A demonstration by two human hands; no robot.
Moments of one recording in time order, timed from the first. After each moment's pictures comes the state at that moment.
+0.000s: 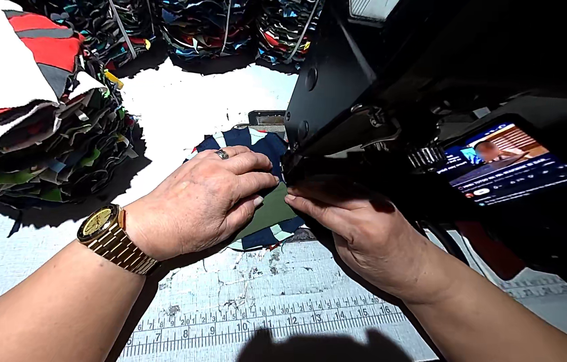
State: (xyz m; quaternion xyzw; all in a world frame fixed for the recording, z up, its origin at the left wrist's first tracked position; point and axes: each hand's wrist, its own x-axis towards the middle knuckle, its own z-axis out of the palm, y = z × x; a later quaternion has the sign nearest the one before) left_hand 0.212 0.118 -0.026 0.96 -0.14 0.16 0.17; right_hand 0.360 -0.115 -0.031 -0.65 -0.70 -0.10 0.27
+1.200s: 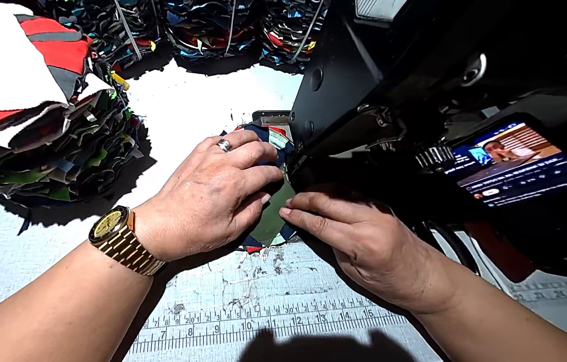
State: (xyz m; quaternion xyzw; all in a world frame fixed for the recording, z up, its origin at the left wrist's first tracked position) left_hand 0.212 0.113 -0.021 0.97 -0.11 0.19 0.14; right_hand 0.353 -0.117 -0.032 -0.62 -0.74 -0.08 0.25
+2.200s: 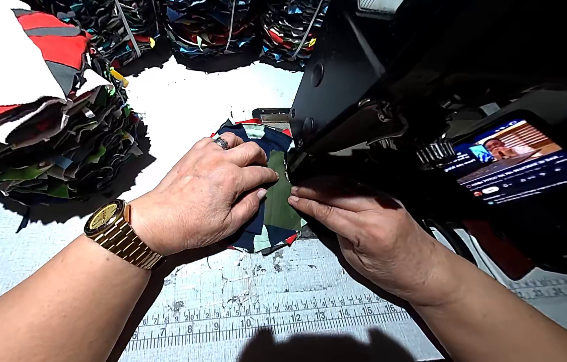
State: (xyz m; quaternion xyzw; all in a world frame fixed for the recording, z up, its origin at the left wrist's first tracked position) left_hand 0.212 0.116 -0.021 0.97 -0.10 0.16 0.14; right_hand 0.358 -0.117 -0.033 -0.64 -0.71 -0.11 0.26
